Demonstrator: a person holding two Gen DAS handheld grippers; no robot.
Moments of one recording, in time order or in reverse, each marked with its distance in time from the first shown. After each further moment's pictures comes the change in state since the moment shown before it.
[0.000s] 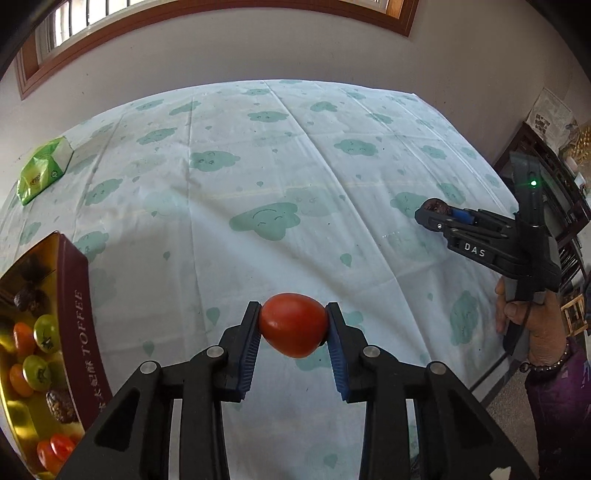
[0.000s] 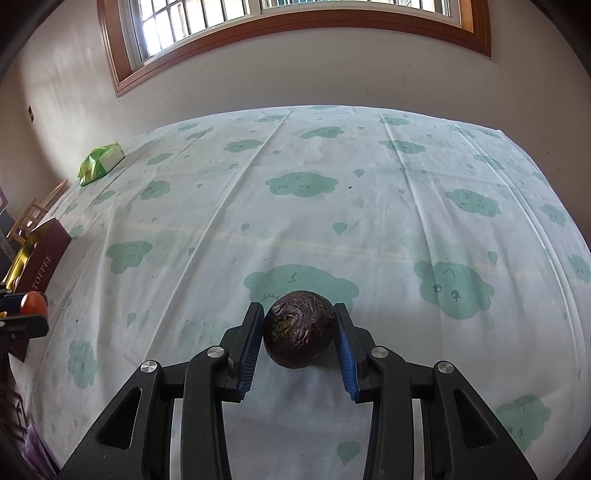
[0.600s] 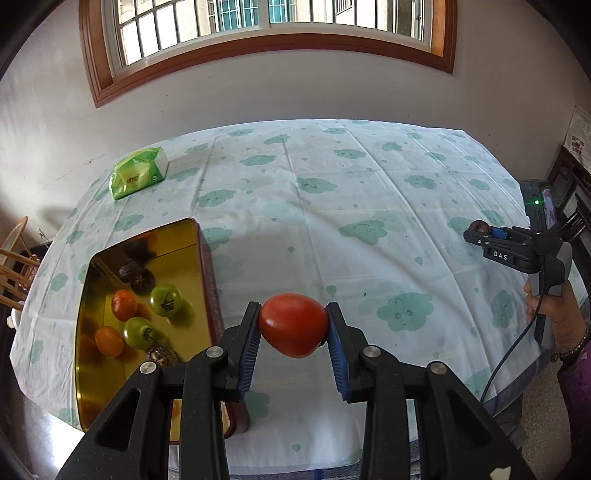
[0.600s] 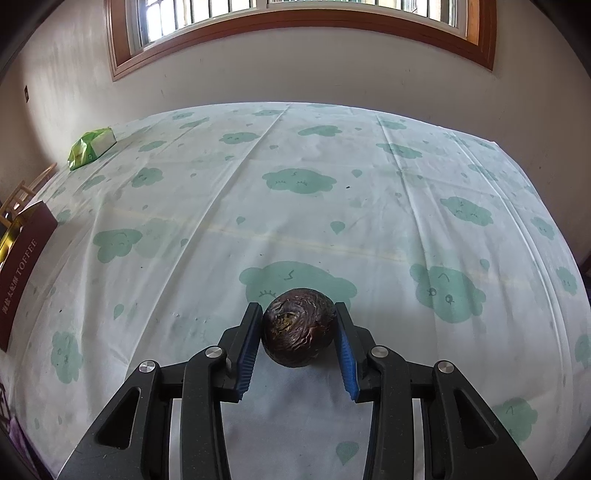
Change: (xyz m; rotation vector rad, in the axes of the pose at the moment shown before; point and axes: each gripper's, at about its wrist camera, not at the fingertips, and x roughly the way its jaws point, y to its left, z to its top) left arm -0.076 0.052 -0.041 -0.061 -0.143 0.228; right arm 0.003 0.010 0.000 -0.053 0.014 -0.075
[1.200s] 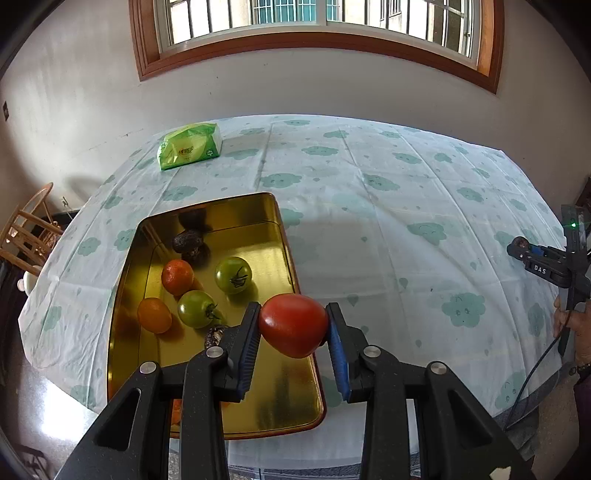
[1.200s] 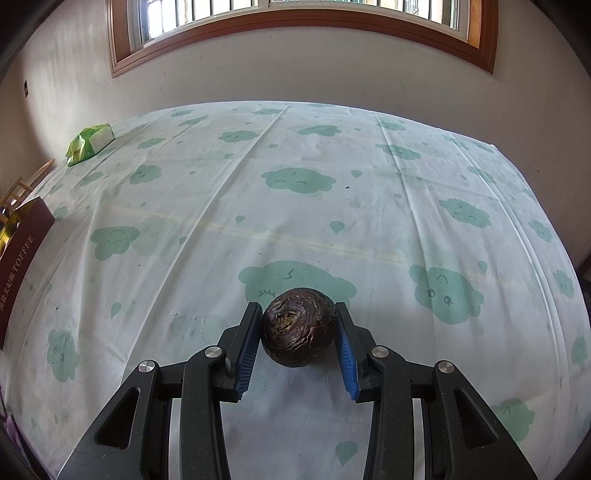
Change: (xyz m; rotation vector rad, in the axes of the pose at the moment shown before) left arm 0.003 0.066 -0.022 -0.123 0.005 0.078; right arm 0.000 0.002 0.000 -0.008 0.002 -0.012
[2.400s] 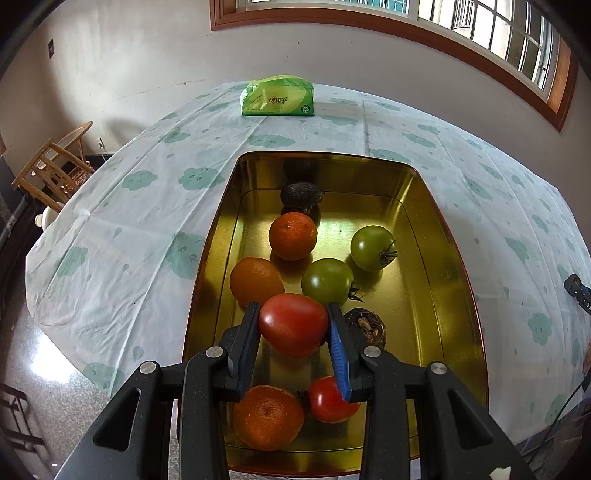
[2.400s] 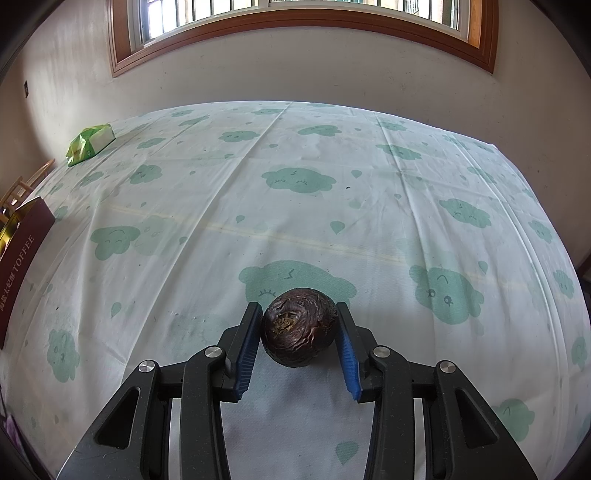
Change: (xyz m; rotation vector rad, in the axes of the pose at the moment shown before) left arm 0.040 0.104 -0.024 -0.198 0.072 0.089; right arm 0.000 0.000 0.000 -0.001 0.000 0.000
